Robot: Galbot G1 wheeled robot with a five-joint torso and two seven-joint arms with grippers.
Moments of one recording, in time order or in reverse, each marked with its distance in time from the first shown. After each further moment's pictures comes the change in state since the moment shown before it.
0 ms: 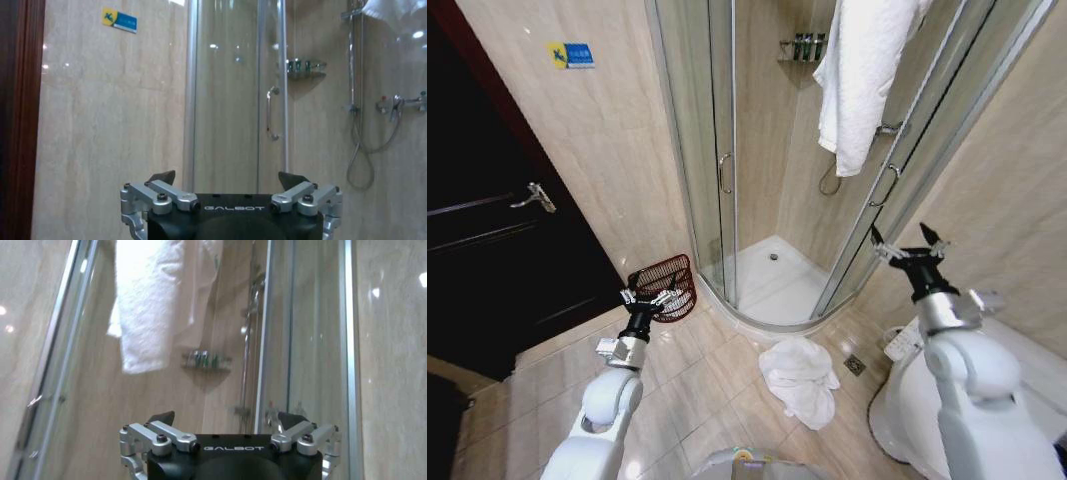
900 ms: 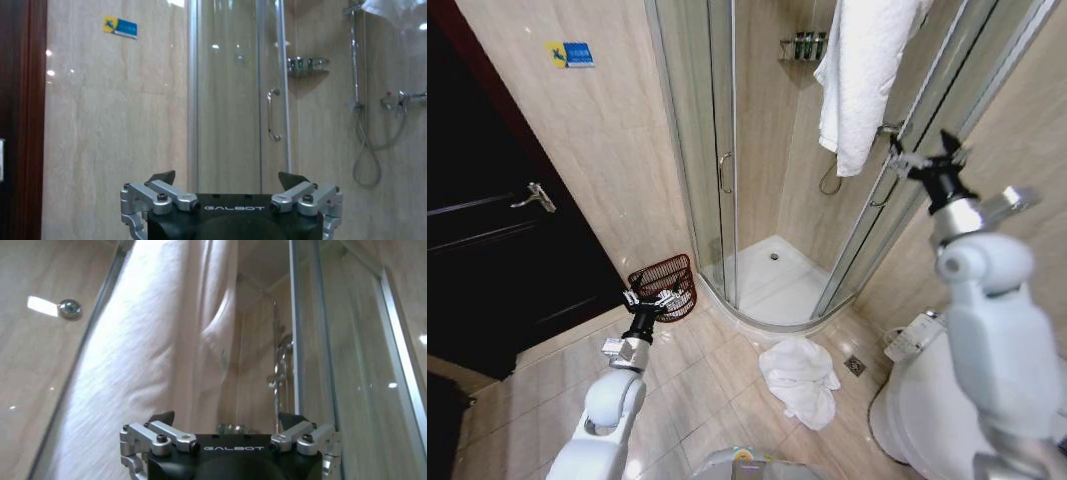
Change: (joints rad) left arm 0.000 -0.048 0.002 -0.043 0.067 0.034 -0.009; right arm 0.663 -0.251 -0.229 -0.281 0.272 -0.083 0.008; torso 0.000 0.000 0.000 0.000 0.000
